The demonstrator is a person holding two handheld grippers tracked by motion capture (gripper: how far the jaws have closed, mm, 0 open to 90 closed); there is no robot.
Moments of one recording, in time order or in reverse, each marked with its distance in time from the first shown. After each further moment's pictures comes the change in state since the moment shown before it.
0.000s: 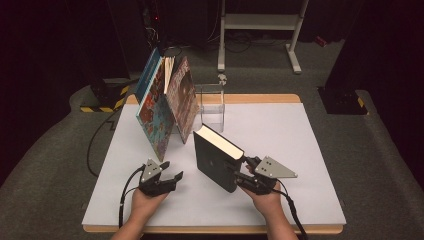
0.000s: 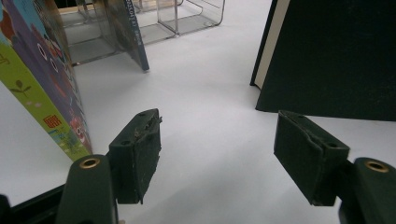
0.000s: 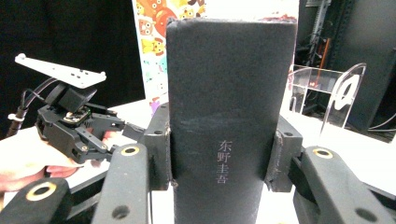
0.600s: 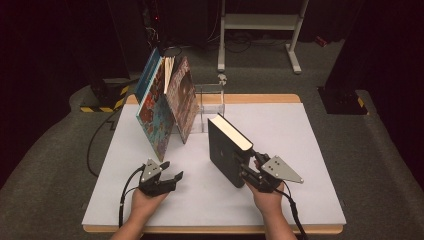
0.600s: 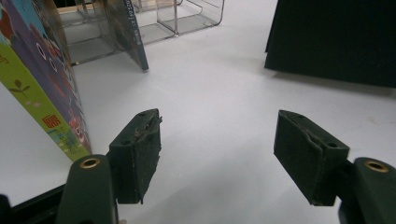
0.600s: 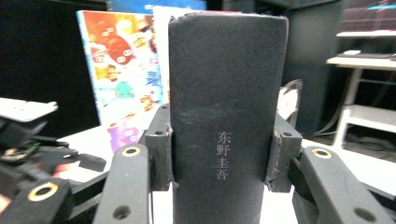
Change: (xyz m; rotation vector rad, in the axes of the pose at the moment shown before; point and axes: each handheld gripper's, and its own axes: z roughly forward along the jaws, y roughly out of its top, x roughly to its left) left arm 0.001 0.000 0.000 0.007 0.000 0.002; right arm -0.004 0.005 -0.009 -0.093 -0.205 0.023
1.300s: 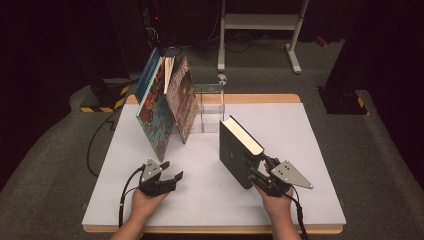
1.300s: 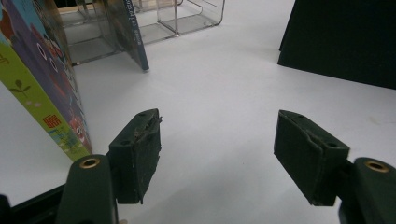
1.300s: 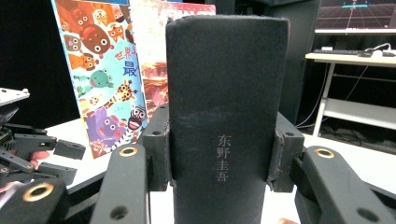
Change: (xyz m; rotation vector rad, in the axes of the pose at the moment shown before) left arm -0.001 0.000 0.000 -0.008 0.001 -0.005; right arm -0.014 -0.012 -0.019 0.018 -0.048 0.002
